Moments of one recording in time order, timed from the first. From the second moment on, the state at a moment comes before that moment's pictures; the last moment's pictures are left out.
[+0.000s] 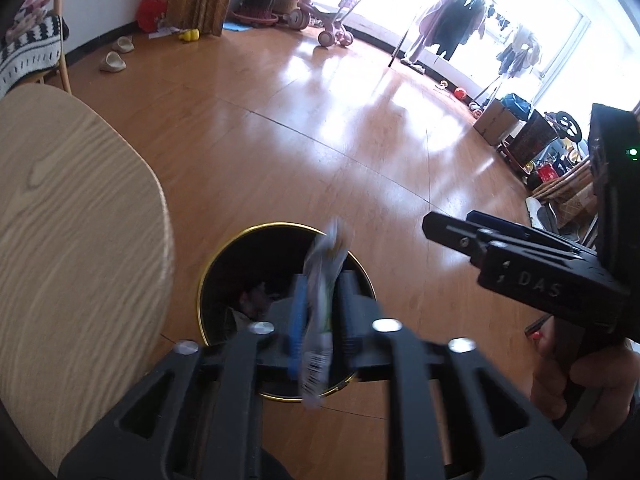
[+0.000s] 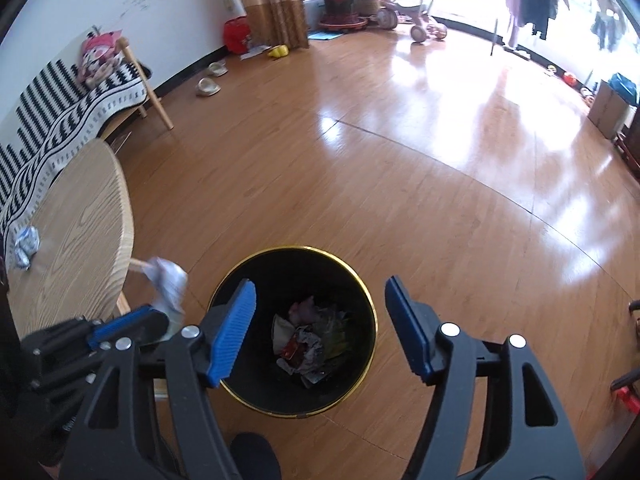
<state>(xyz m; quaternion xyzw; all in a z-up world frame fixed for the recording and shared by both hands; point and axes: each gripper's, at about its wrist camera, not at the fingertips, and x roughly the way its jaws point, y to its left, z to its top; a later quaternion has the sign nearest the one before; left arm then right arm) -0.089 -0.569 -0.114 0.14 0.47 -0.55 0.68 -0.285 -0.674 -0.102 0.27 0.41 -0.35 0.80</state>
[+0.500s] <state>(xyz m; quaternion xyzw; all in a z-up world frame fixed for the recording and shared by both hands) -0.061 -0.481 -0.039 0.13 0.41 -0.49 0.76 -0.219 -0.616 -0.070 0.24 0.39 -0.29 0.84</state>
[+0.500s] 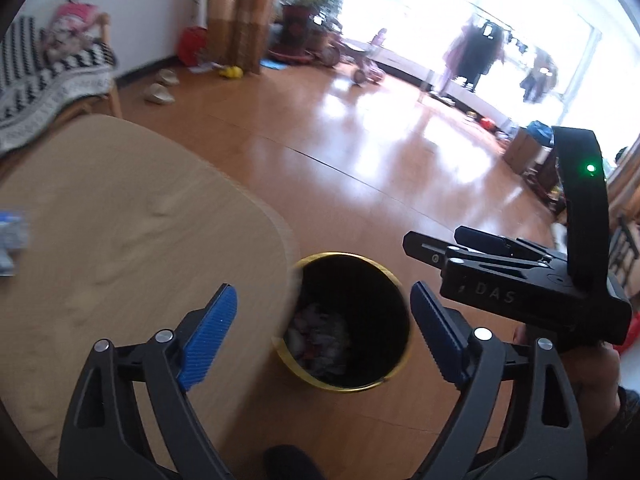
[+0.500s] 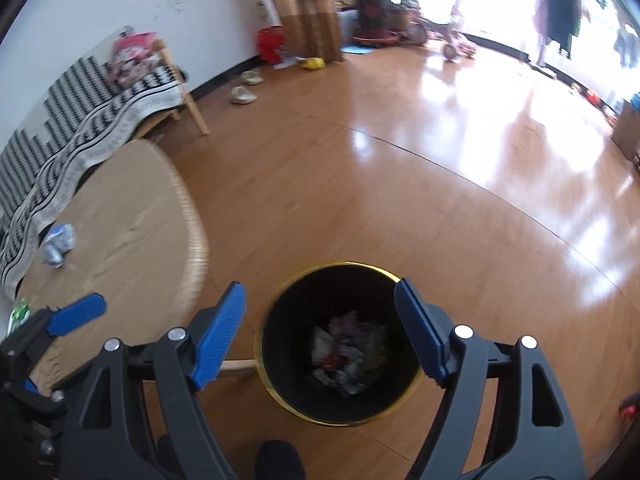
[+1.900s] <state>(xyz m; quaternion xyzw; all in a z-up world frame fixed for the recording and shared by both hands) 0.220 -0.011 -0.072 0.02 0.47 -0.21 0.86 0.098 -0.328 -0.059 0.14 0.44 -0.02 0.89</state>
